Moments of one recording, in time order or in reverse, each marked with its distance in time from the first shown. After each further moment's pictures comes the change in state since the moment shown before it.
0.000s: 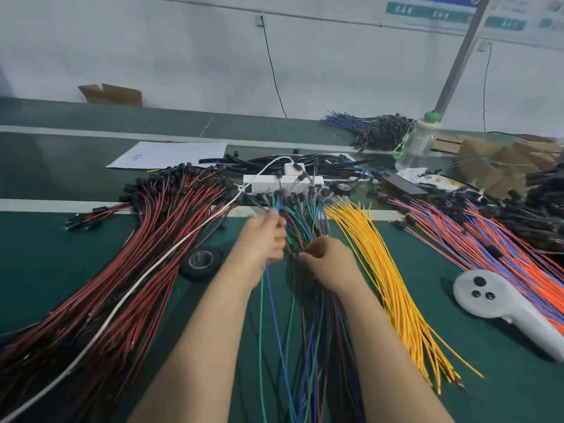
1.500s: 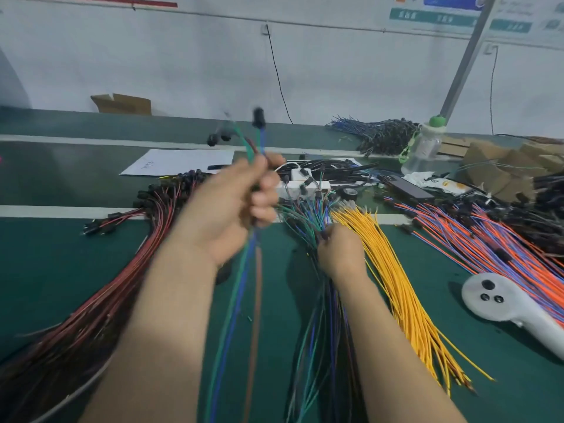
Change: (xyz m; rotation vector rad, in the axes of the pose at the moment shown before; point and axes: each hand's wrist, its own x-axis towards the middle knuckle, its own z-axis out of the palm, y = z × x) left_hand -0.061 0.089 -0.016 -0.222 -0.299 0.165; right_hand 0.011 -0.021 -0.001 -0.220 0.165 0.069
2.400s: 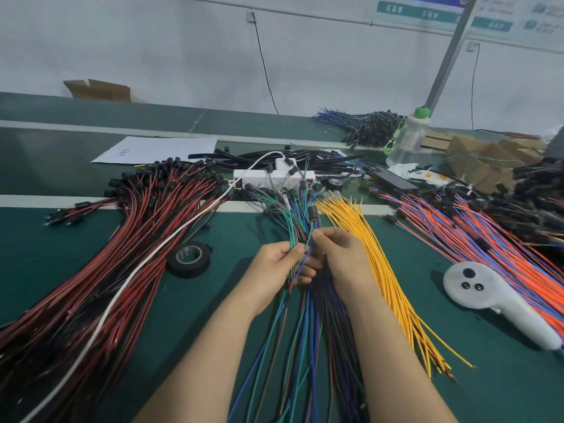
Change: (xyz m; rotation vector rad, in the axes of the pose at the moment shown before) left_hand 0.028 -0.157 -0.025 0.321 0.052 -0.144; right_hand -0.019 0.036 0.001 1.023 -0.046 0.068
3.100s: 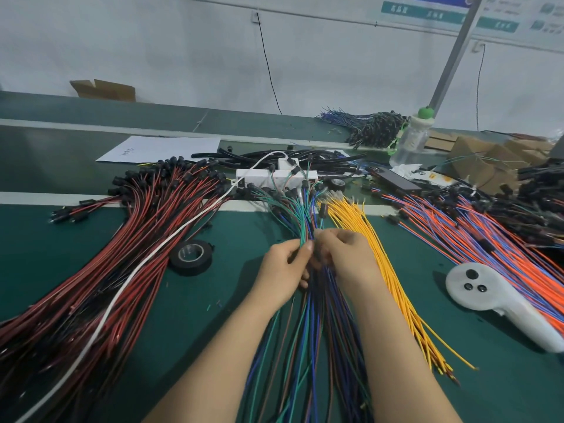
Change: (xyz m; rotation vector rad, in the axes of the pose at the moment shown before) left_hand 0.001 -0.006 0.012 0.316 0.136 0.161; right_hand -0.004 -0.008 -0.006 -0.069 -0.053 -0.009
